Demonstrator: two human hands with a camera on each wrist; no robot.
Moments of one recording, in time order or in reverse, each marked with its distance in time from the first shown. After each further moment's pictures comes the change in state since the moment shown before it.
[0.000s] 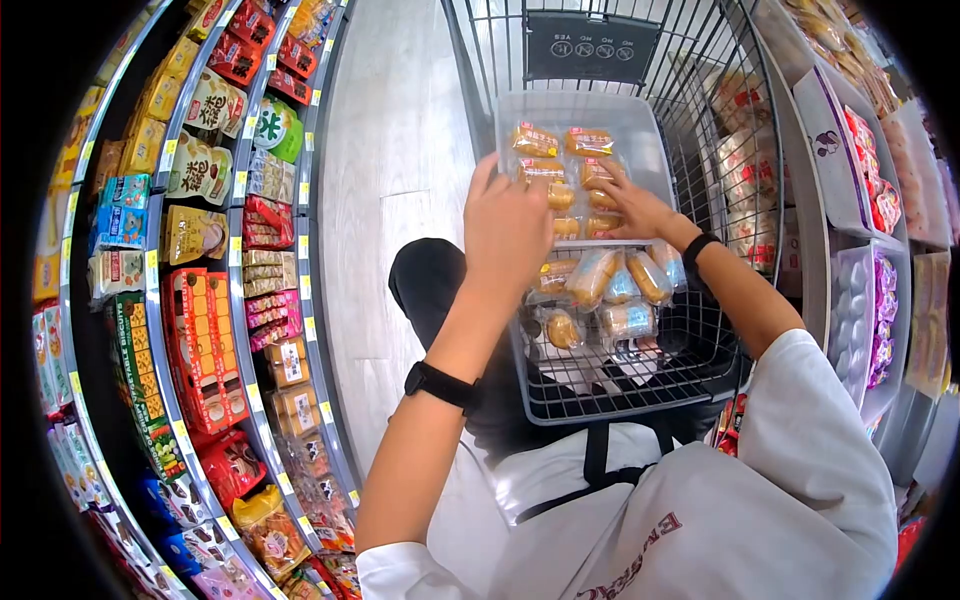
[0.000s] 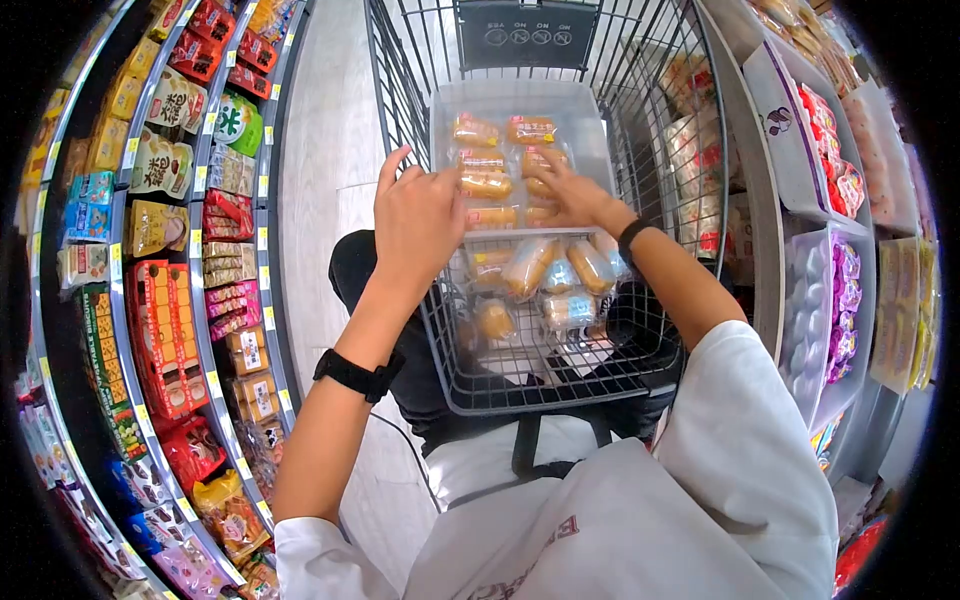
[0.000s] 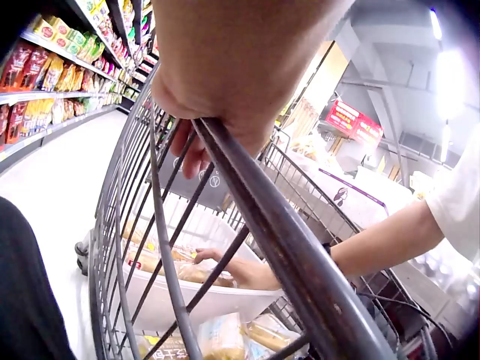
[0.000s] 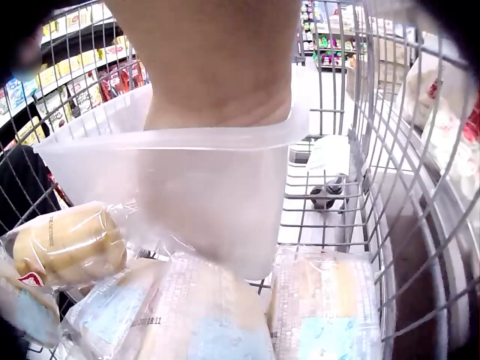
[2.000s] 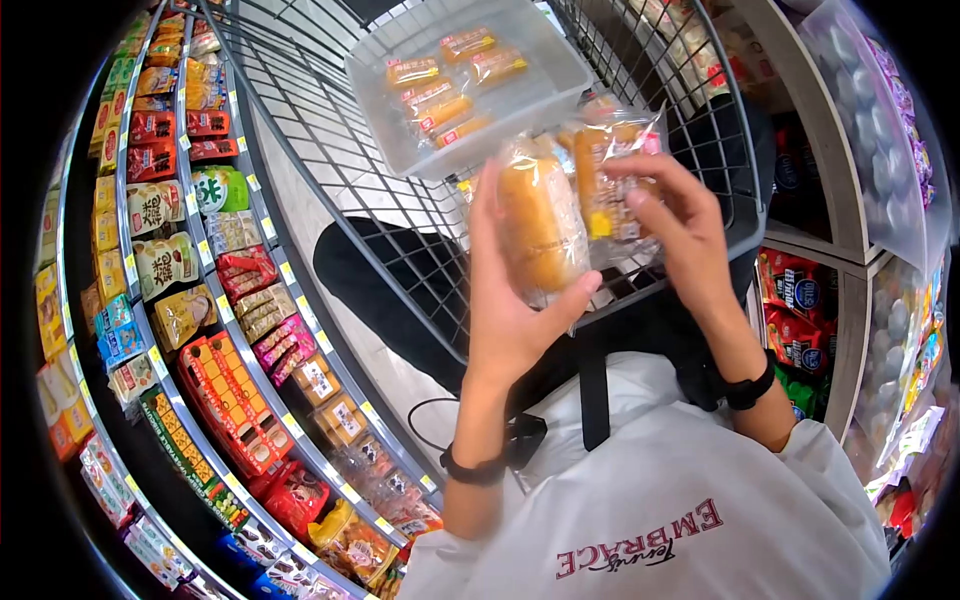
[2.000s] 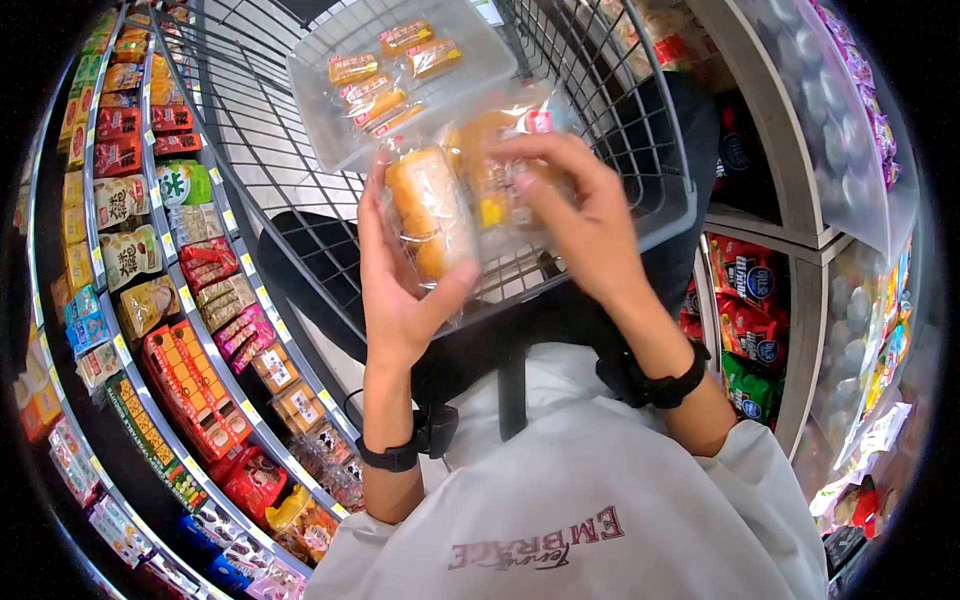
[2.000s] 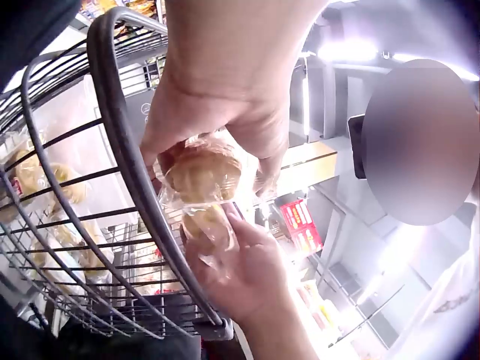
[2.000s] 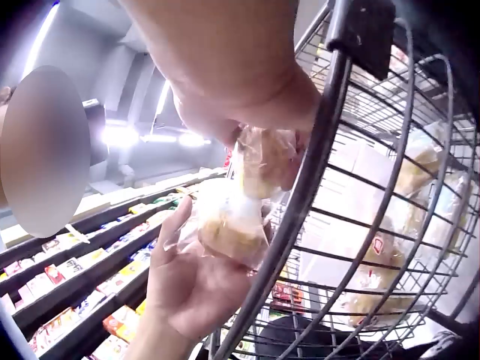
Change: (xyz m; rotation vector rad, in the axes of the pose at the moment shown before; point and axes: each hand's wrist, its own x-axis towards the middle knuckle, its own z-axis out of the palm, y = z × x) left_hand -0.121 0.138 0.007 -1.354 -0.264 -0.392; right_hand -0.204 -0.207 -0.001 1.150 0.865 0.438
